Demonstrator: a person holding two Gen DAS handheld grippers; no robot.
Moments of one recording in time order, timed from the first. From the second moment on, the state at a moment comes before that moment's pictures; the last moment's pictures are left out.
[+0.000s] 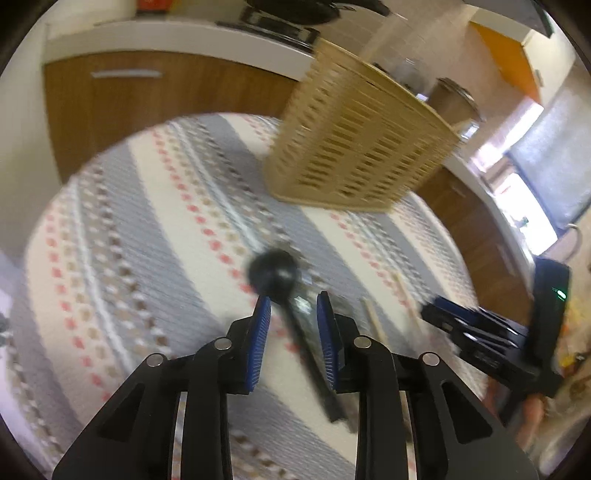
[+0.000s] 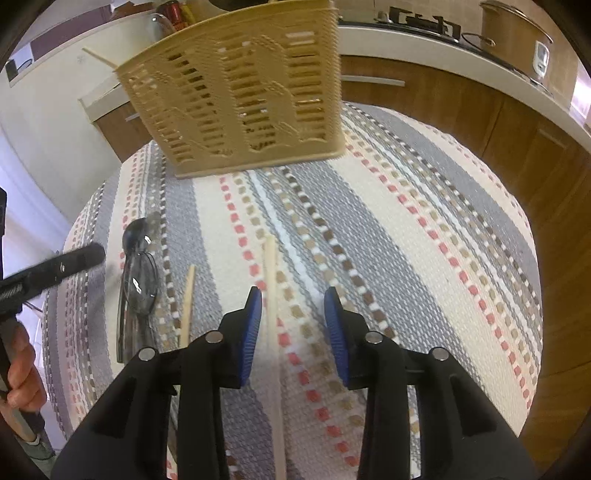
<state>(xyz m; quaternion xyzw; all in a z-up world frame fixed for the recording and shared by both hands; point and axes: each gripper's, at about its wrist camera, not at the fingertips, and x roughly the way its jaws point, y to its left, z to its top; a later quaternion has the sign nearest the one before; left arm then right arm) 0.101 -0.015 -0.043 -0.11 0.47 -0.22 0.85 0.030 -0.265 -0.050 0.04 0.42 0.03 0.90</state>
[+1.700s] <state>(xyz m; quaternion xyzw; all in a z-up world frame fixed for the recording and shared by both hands) 0.161 -0.067 -0.059 -0.01 0.54 -0.17 0.82 0.097 -0.204 -0.051 -0.08 0.50 0.05 0.86</state>
